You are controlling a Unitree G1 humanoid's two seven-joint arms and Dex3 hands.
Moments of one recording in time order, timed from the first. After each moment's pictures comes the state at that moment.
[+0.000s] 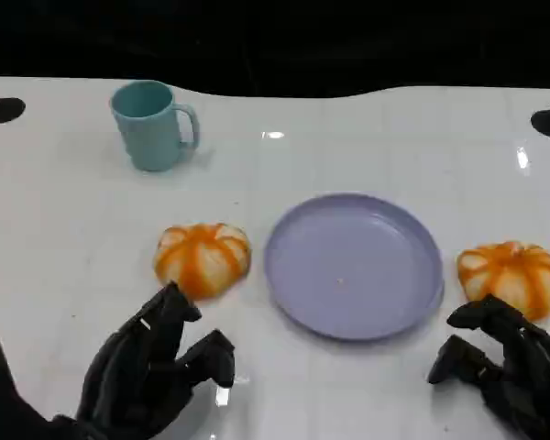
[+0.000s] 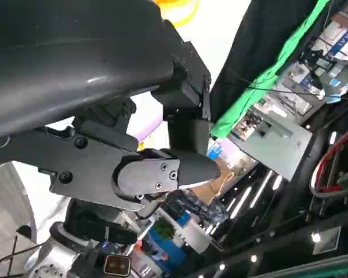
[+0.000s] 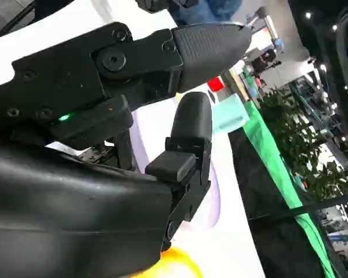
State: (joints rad) left arm 0.02 -0.07 0.15 0.19 -0.67 0.24 -0.63; right arm -0.12 -0.01 -0.25 0.65 0.45 -0.19 0.79
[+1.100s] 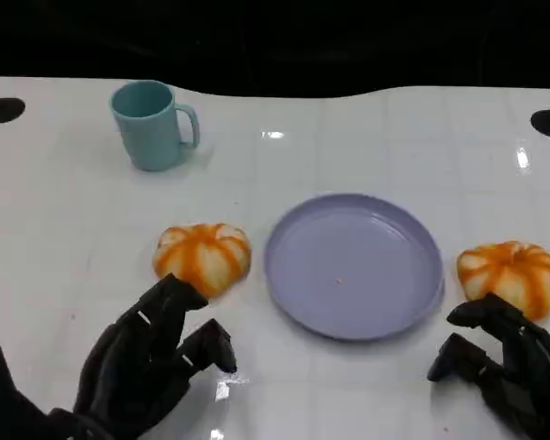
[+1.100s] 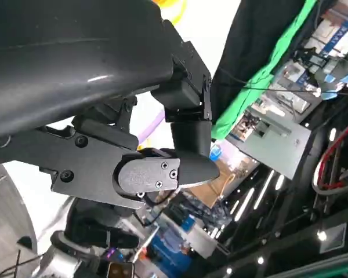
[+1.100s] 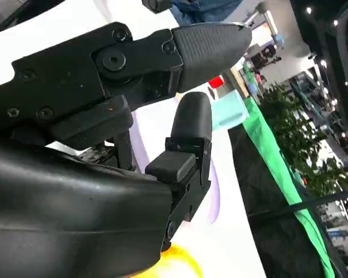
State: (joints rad) left arm 0.02 -0.07 0.15 0.18 -0.63 0.21 -0.63; right arm -0.12 0.00 -0.25 0.64 0.45 -0.19 0.76
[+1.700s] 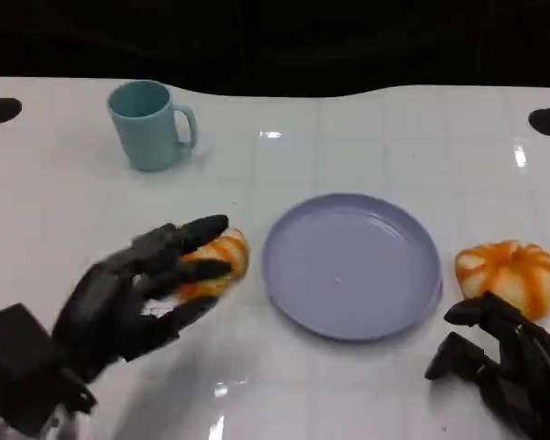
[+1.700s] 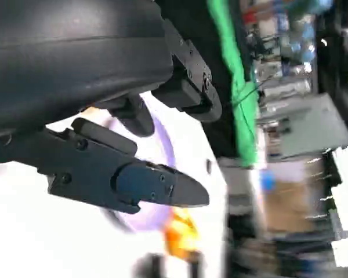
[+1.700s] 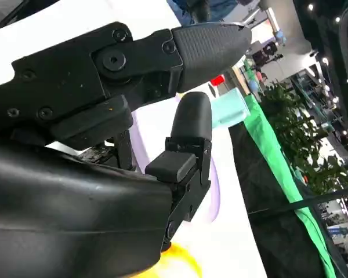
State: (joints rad) left arm -0.09 0.09 0.08 0.18 -0.11 -0.35 -0.50; right arm -0.12 0.00 -0.24 0.64 0.44 -0.19 0.75
